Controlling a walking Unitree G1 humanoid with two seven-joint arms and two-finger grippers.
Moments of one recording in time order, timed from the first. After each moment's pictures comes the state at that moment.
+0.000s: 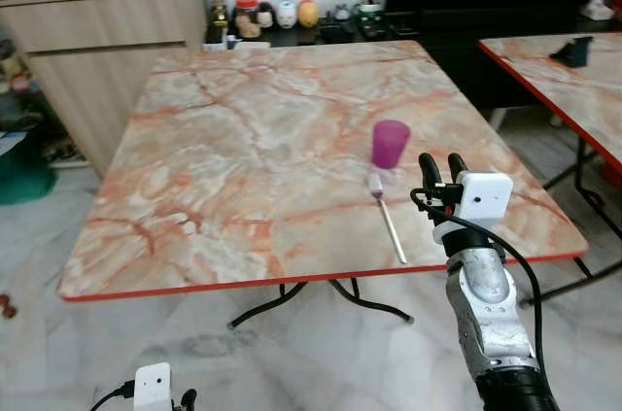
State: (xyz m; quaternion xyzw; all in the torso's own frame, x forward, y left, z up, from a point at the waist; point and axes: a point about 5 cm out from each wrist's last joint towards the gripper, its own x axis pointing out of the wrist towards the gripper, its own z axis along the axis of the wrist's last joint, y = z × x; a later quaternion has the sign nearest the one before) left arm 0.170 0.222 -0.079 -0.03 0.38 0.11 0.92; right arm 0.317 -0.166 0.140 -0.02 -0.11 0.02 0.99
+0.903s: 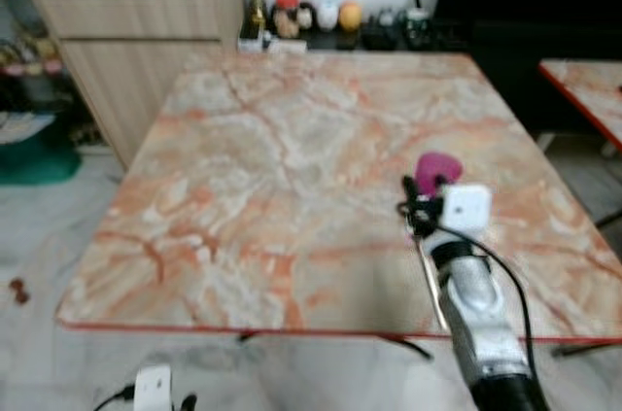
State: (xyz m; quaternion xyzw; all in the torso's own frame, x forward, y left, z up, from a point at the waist) left arm 0.164 0.227 -0.081 -0.03 0.40 0.12 0.91; right arm 0.314 -0.155 0.107 -0.04 -0.01 0.04 1.00
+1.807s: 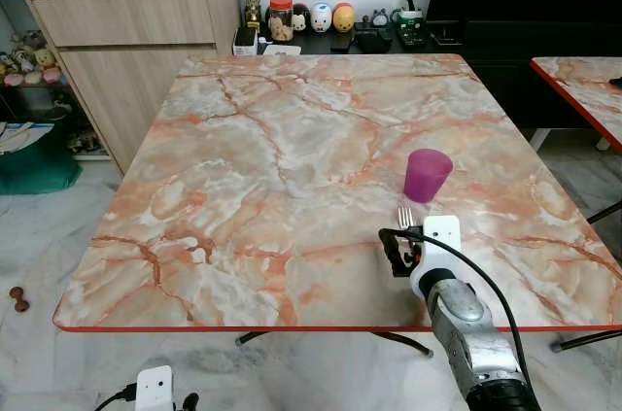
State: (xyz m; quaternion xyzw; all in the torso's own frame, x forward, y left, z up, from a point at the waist) left arm 0.170 0.220 -0.080 -0.04 0.39 0.11 0.91; right arm 0.303 -0.159 0.059 0.00 0.17 0.04 0.98
